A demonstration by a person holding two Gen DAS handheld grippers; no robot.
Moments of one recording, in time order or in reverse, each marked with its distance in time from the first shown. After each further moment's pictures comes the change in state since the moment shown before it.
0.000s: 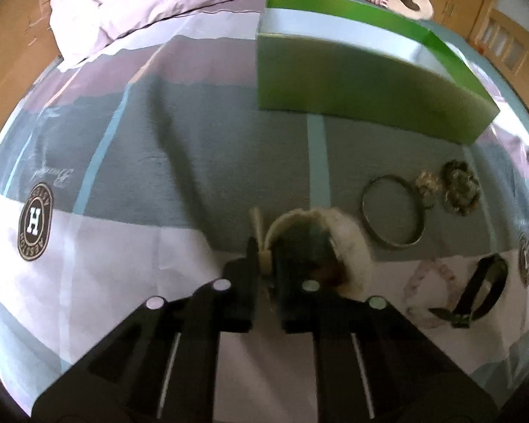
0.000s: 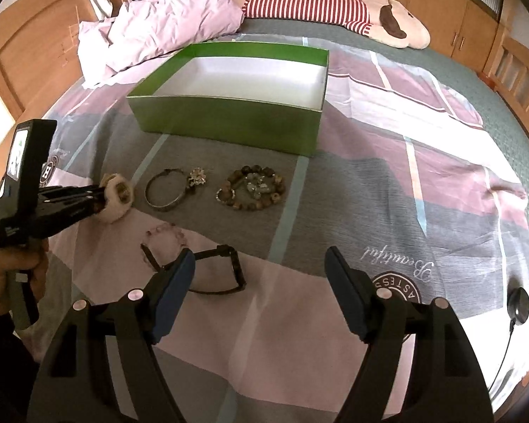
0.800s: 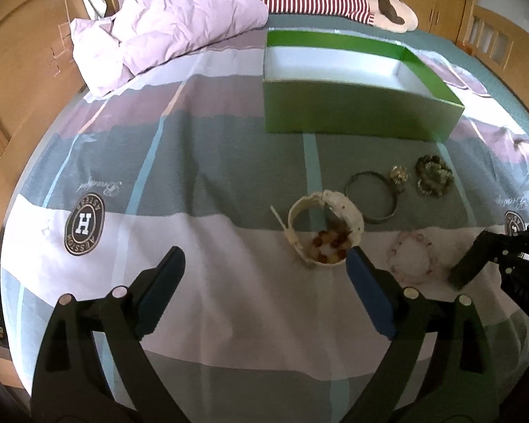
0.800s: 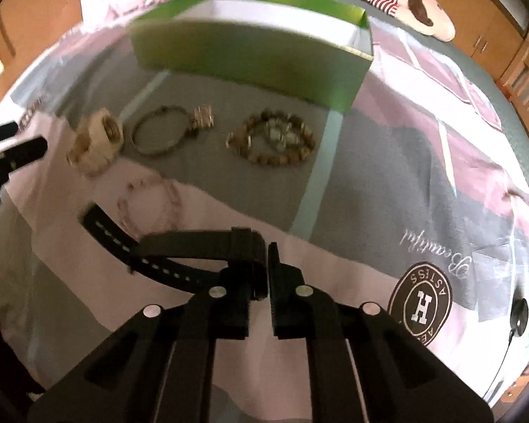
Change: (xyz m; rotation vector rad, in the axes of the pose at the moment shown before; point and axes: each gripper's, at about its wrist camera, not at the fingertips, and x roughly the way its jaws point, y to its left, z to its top) left arm -0.058 -0.003 -0.028 0.082 -0.087 0.062; right arm 0.060 0.027 -0.016 -0.113 0.162 -0.048
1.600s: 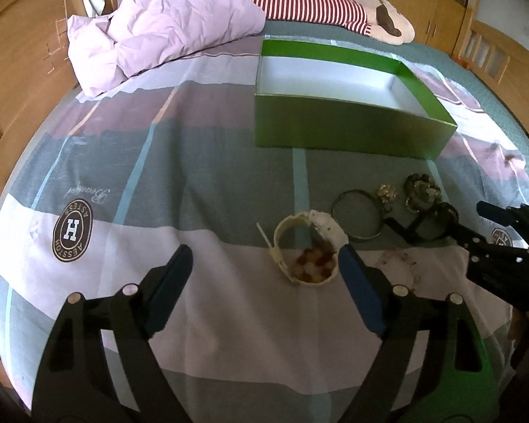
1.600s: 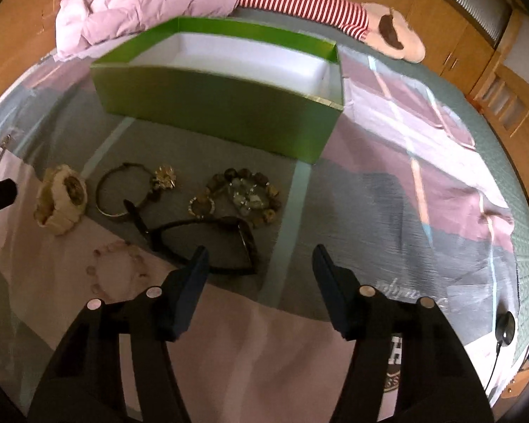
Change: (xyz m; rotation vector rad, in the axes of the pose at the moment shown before) left arm -0.003 0.001 0.009 -0.028 -0.025 -0.047; right arm 0.014 -0.009 0.032 0.045 -0.117 -0.119
